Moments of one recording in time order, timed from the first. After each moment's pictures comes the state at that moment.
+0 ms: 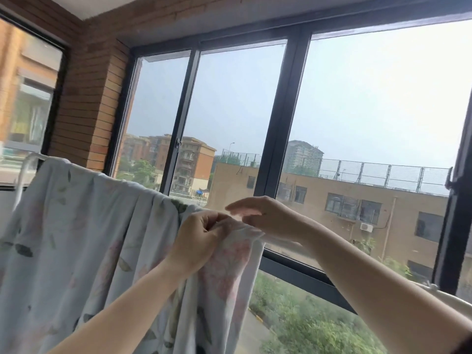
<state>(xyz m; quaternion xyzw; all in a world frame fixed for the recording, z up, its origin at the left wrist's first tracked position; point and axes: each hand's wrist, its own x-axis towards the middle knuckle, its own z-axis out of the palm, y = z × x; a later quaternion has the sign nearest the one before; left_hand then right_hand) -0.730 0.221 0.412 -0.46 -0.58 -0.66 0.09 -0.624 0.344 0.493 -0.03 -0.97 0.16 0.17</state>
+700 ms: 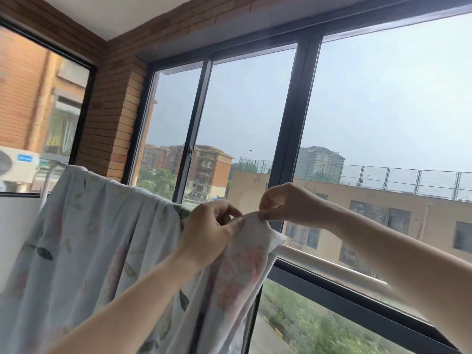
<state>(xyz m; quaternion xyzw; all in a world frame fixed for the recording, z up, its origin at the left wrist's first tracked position) -0.713 0.235 0.435 -0.46 -0.61 -0.62 0.17 -0.614 0.394 0.530 0.04 -0.97 0.10 0.21</state>
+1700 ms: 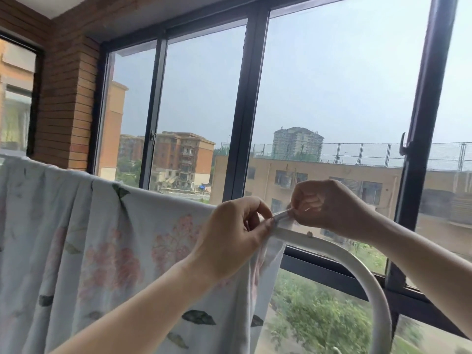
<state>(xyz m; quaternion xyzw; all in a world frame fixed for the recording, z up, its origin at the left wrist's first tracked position) -0.533 0.310 0.430 -0.59 -0.58 -0.55 0.15 -0.406 0.472 0.492 0.02 -0.94 0.14 0.32</state>
